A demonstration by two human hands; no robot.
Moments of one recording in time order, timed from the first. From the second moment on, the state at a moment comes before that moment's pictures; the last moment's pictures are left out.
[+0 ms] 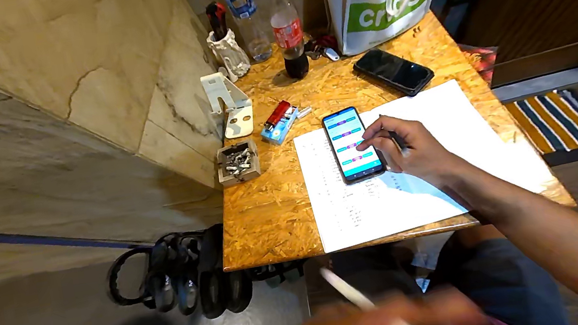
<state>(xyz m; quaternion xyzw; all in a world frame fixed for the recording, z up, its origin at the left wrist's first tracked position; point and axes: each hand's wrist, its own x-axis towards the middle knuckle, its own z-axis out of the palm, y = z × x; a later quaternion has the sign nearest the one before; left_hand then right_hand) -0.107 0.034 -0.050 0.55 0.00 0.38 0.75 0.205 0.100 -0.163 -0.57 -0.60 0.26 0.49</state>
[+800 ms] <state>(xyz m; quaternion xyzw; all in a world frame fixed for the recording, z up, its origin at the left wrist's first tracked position) -0.133 0.227 -0.174 0.76 0.56 0.29 0.14 0.222 0.096 -0.158 -0.57 -0.57 0.16 0.57</state>
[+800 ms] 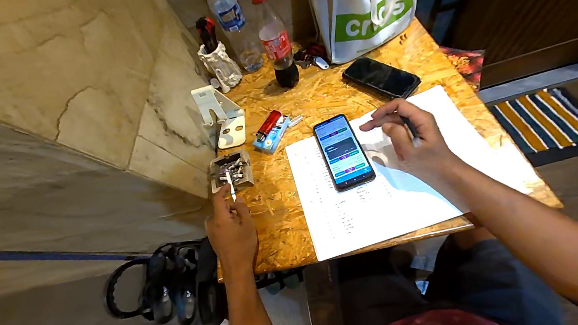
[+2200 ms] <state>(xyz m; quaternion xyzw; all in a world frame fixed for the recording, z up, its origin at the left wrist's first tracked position) 0.004 0.269 -0.081 0.86 0.32 0.33 0.23 0.231 0.090 -0.148 -0.59 -0.64 0.19 0.45</state>
